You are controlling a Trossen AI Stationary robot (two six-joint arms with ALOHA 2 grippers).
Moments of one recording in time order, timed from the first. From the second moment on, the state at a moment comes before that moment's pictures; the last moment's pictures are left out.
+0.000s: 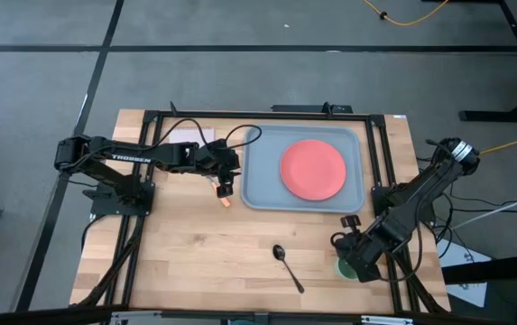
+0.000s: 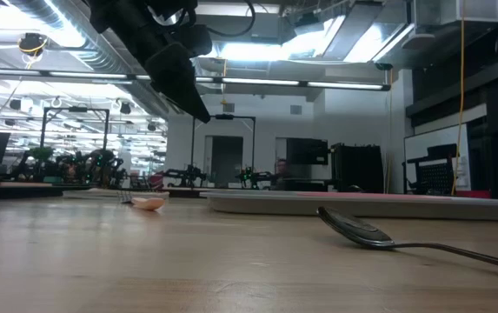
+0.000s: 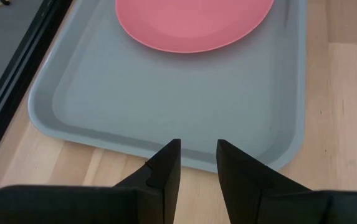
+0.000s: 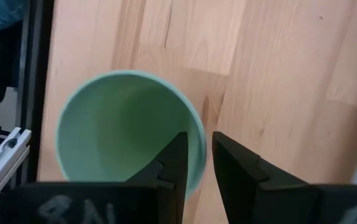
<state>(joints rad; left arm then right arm) 0.14 1.36 0.88 -0.27 -0.14 0.04 0.80 1.37 0.97 -0.92 0.06 0.60</state>
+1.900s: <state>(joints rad) 0.14 1.36 0.88 -0.30 -0.15 0.00 0.08 1.34 1.29 -1.56 0.90 1.01</state>
